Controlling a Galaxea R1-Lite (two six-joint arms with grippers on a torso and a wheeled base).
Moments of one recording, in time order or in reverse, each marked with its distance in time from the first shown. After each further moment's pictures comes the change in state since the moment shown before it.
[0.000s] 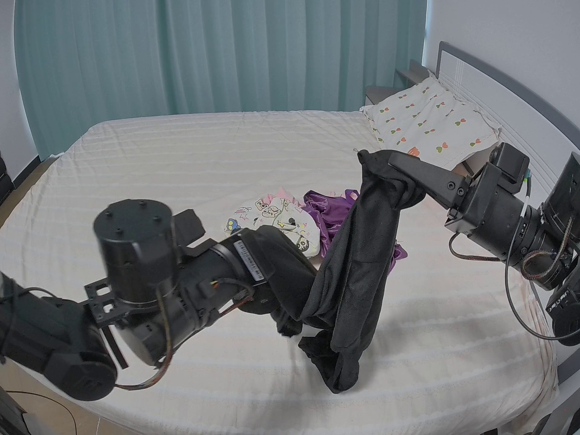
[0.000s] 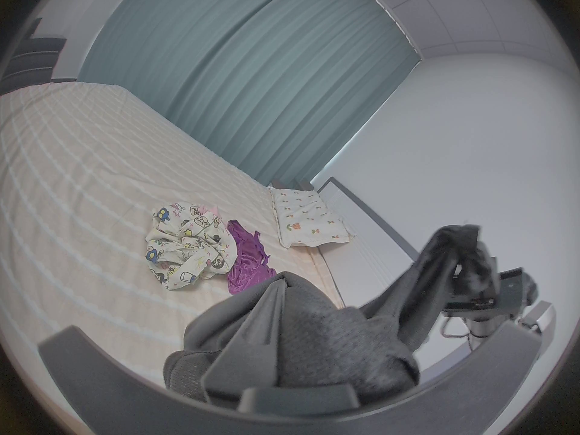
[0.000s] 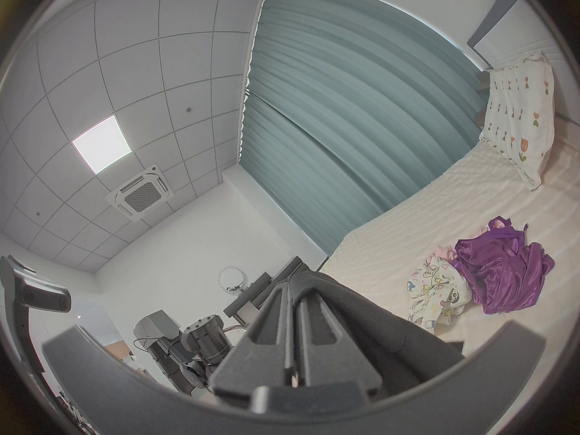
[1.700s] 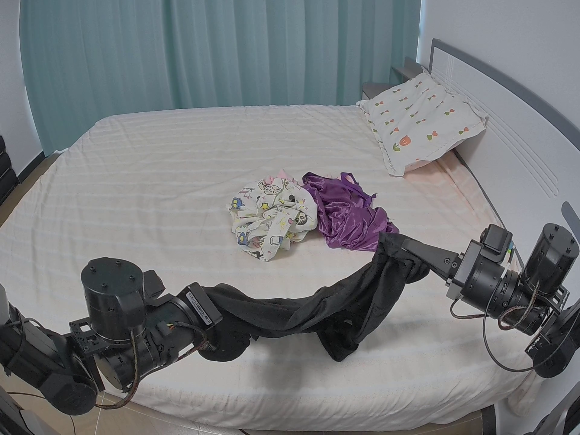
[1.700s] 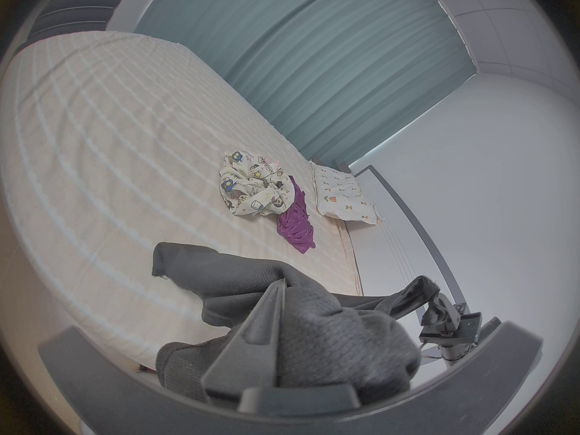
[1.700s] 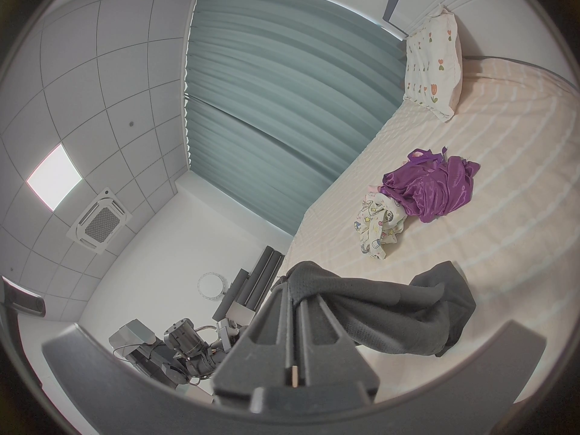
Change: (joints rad) left arm 0.127 -0.011 0.298 -0.085 -0.098 -0.230; right arm -0.120 0.150 0.323 -0.256 -0.014 0.167
